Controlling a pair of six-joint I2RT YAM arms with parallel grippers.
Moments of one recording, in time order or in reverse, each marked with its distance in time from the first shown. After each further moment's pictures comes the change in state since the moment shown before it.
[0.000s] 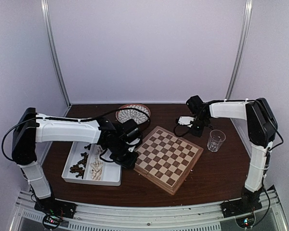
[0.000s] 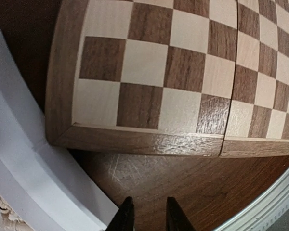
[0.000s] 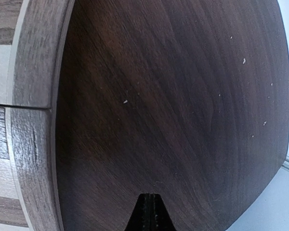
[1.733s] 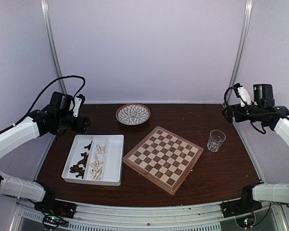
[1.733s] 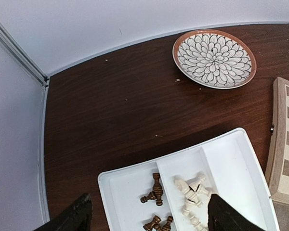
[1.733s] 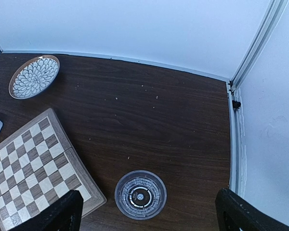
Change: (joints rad) left arm 0.566 -0.577 -0.316 0.289 -0.249 0.467; right arm -0.351 -0.924 -0.362 0.022 -0.323 0.622
